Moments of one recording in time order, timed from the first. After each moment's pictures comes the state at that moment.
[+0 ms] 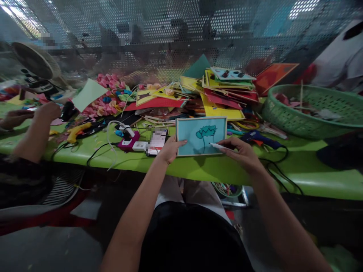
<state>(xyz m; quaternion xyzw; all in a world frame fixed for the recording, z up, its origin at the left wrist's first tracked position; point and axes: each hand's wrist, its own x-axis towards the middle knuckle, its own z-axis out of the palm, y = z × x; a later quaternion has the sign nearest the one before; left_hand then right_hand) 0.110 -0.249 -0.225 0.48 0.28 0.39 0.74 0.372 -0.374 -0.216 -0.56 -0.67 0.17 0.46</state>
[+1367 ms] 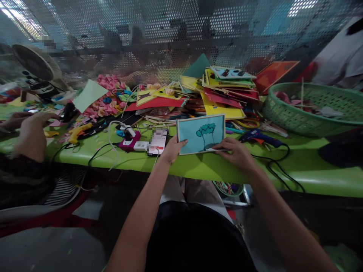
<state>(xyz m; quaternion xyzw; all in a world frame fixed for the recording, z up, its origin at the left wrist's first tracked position) 0.113 -0.248 -0.238 0.49 0.29 0.41 0.72 0.366 -0.364 -0.229 -0.54 -0.75 0.06 0.38</state>
